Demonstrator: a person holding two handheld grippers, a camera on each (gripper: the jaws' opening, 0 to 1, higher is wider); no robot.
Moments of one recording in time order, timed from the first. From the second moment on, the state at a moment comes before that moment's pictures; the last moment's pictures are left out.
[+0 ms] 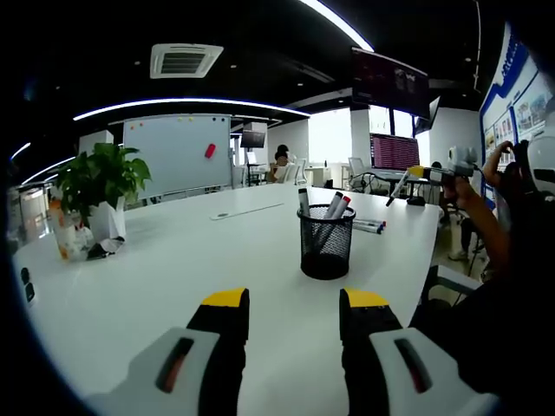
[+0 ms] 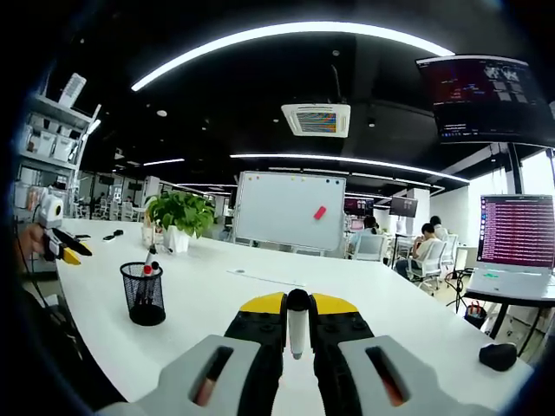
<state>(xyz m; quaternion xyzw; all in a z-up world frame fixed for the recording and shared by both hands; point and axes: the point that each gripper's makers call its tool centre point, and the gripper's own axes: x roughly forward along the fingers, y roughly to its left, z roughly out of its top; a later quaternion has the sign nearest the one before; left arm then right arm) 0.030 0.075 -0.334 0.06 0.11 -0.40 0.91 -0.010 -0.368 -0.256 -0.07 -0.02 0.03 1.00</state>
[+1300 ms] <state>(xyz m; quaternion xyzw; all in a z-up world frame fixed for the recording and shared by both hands) 0.031 0.078 -0.336 0.06 0.12 -0.39 0.91 0.019 -0.369 -0.323 -0.04 0.07 0.02 1.00</state>
